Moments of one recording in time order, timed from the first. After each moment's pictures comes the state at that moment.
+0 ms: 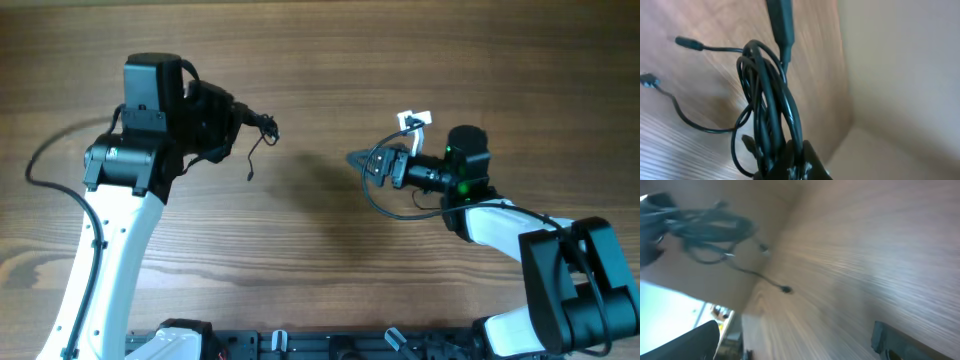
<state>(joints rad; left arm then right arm) -0.13 1.32 1.29 -0.77 0.32 -1.30 0.21 1.65 0.53 0.78 -0.97 0.73</state>
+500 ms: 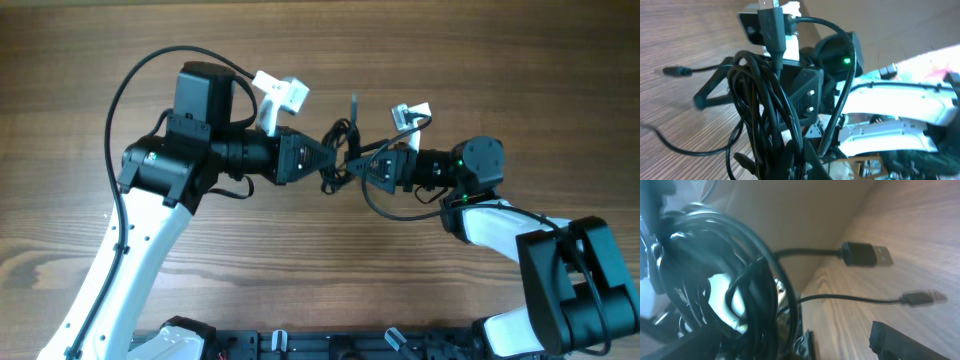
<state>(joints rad) -0.32 1.32 1.29 -0.82 0.96 -0.22 0.24 1.65 0.53 1.29 -1.25 1.16</state>
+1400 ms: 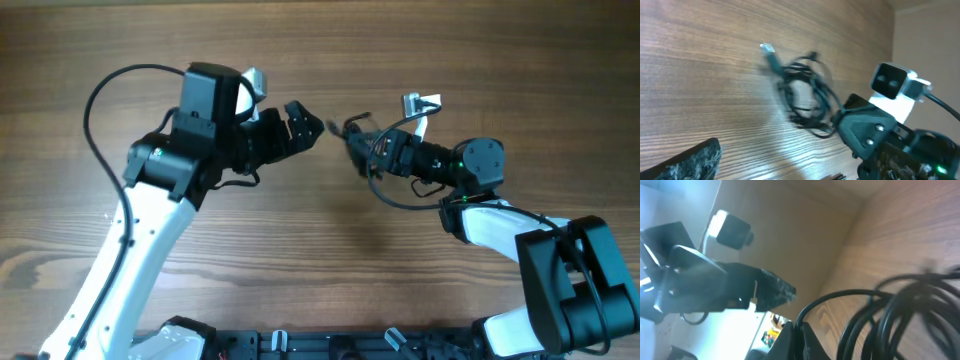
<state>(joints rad) -0.33 1.34 1.29 -0.83 0.43 -0.70 0.24 1.66 0.53 1.31 -1.02 1.30</state>
